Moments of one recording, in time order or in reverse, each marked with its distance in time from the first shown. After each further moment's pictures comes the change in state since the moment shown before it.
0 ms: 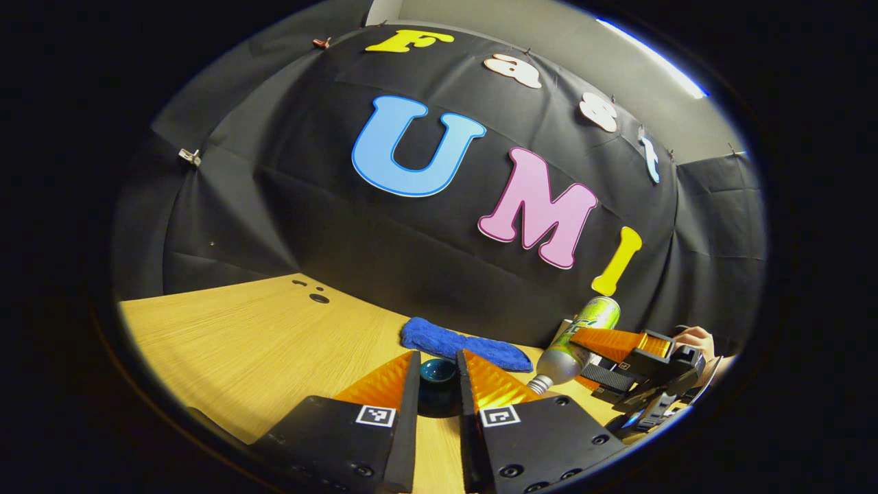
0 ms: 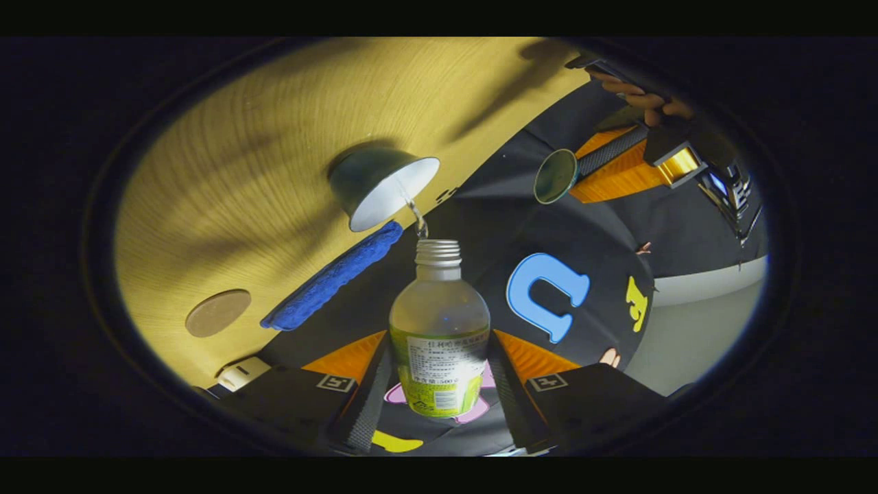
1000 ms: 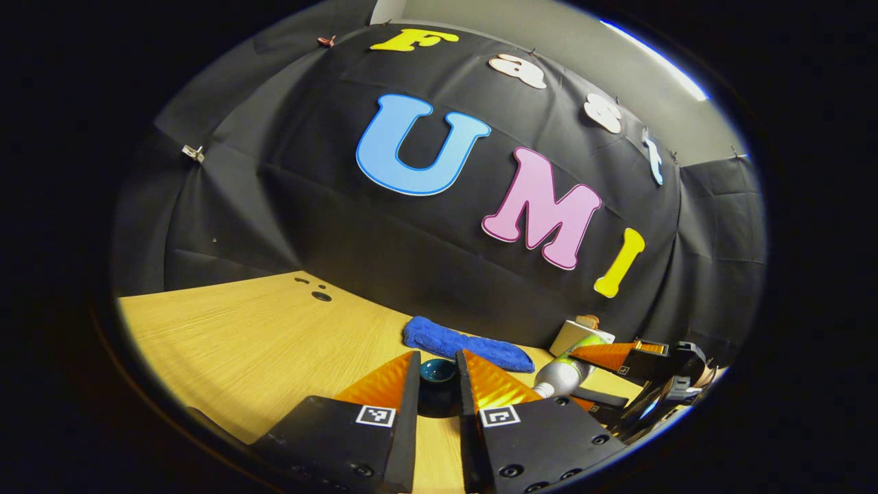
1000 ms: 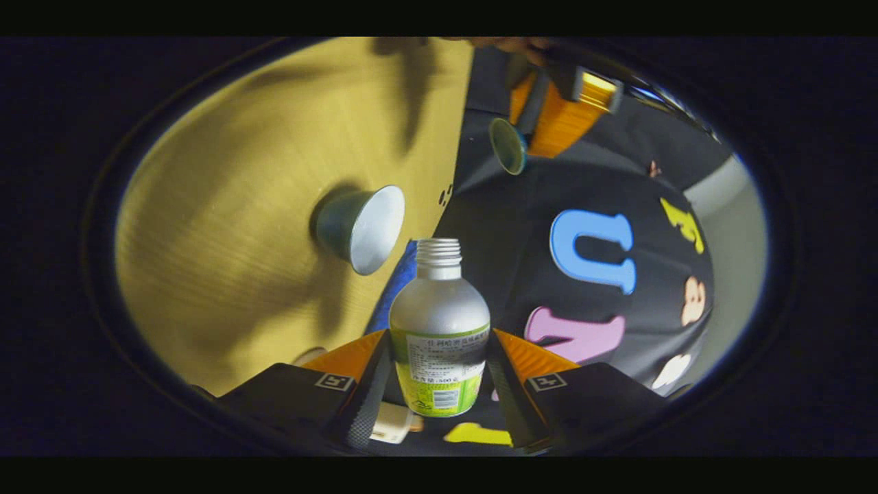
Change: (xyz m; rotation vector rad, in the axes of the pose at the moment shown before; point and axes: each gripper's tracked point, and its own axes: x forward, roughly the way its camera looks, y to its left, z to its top) left arm 0.002 0.004 -0.003 -0.014 0.002 0.010; right arm -0.014 0.039 0.017 0.601 0.021 0.196
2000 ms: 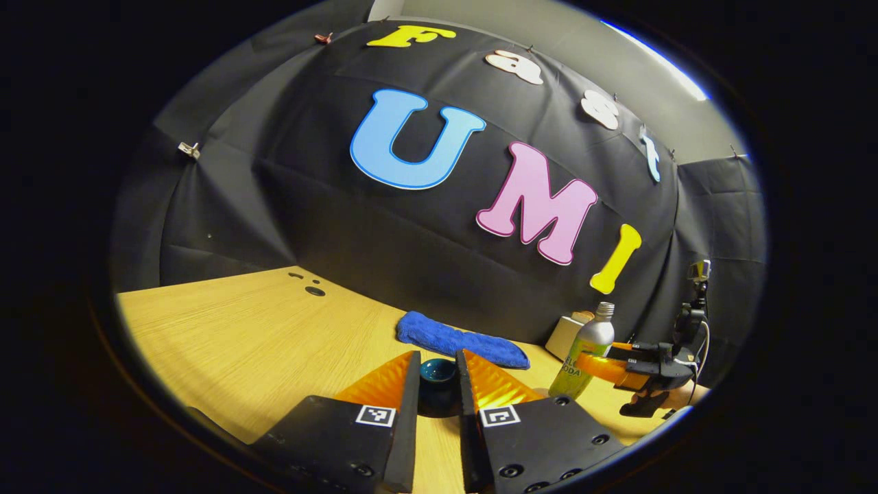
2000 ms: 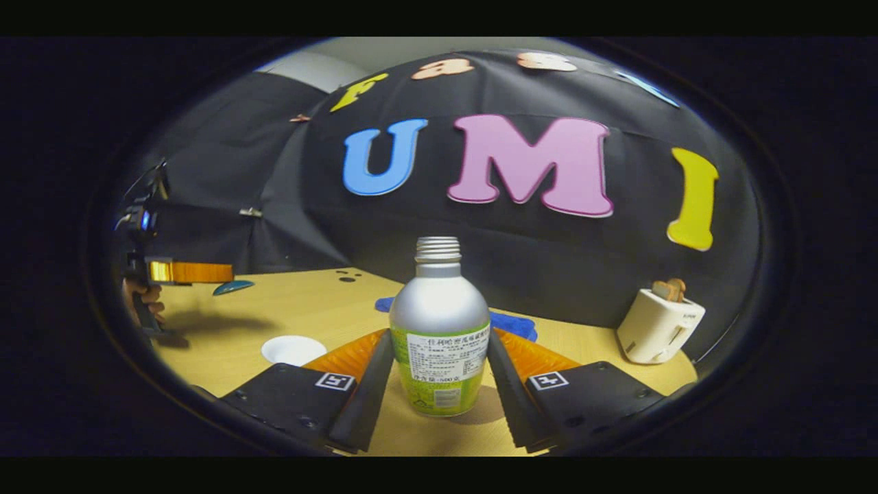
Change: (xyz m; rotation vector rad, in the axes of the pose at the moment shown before) left arm 0.003 -0.011 -0.008 0.002 0.022 -0.016; right arm 0.000 -0.025 -0.105 1.610 -0.059 -0.044
